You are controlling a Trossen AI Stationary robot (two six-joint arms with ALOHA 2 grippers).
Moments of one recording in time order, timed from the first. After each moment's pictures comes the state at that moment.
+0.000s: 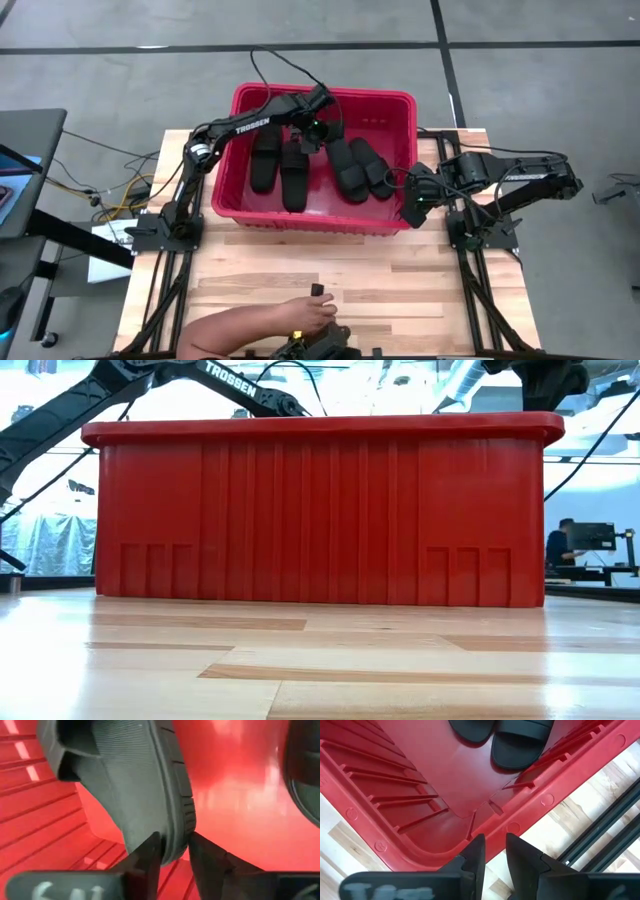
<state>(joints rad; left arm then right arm) 0.58 2.20 2.01 -0.83 0.18 2.29 0.10 1.22 1.34 -1.51 0.21 0.81</state>
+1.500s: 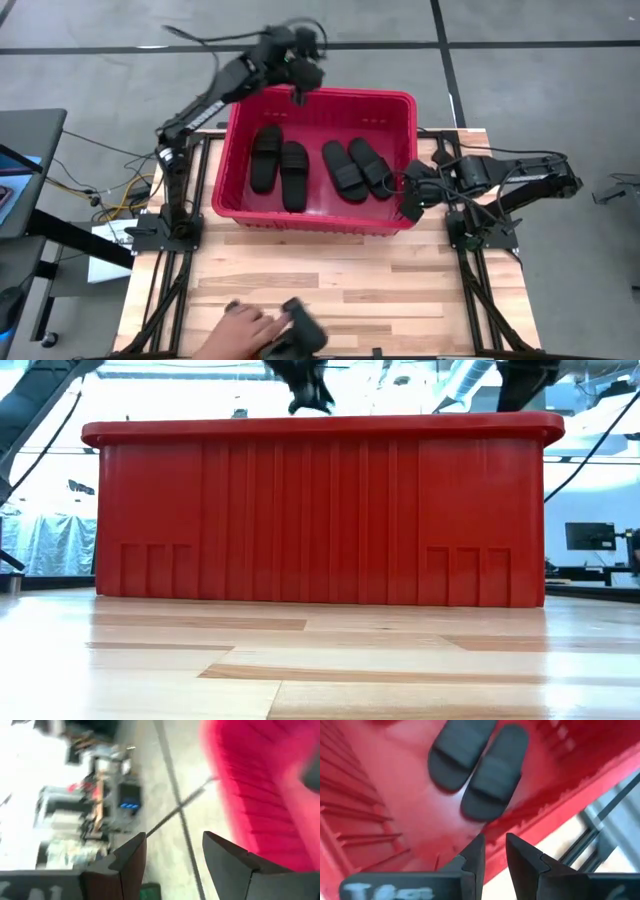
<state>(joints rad) 0.62 1.94 2.27 -0.68 -0.03 1.28 0.15 1.22 1.34 -1.45 0.51 0.63</state>
